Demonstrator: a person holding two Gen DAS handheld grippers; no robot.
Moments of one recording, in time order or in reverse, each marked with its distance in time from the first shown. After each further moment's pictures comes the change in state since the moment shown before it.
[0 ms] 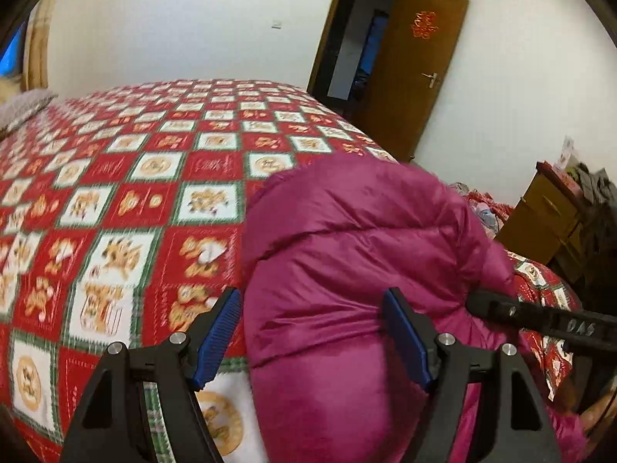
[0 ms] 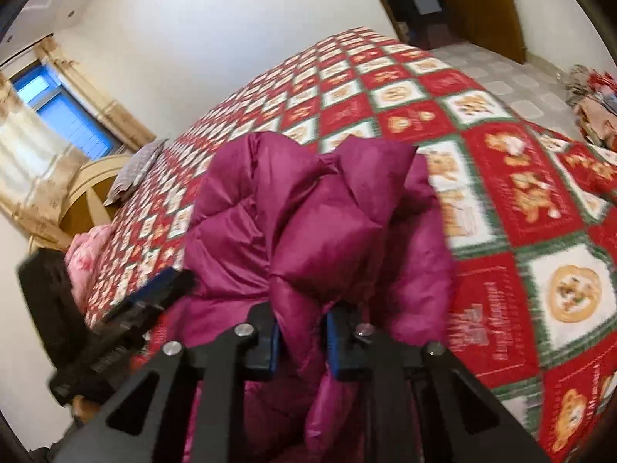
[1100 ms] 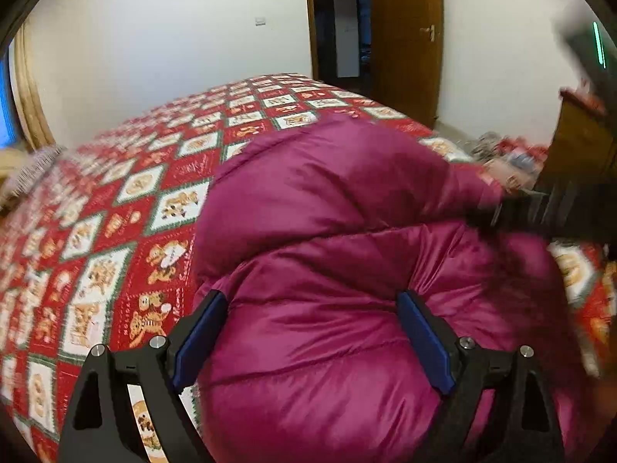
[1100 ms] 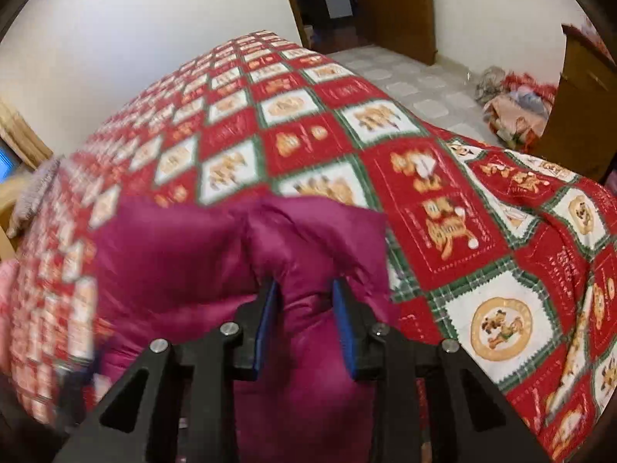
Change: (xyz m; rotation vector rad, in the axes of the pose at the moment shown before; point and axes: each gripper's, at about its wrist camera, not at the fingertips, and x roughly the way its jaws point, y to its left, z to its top) left arm 0.046 -0.060 -0.026 0.170 0.047 0.171; right arm 0.030 -0.010 0.028 0.063 -0.025 -0.437
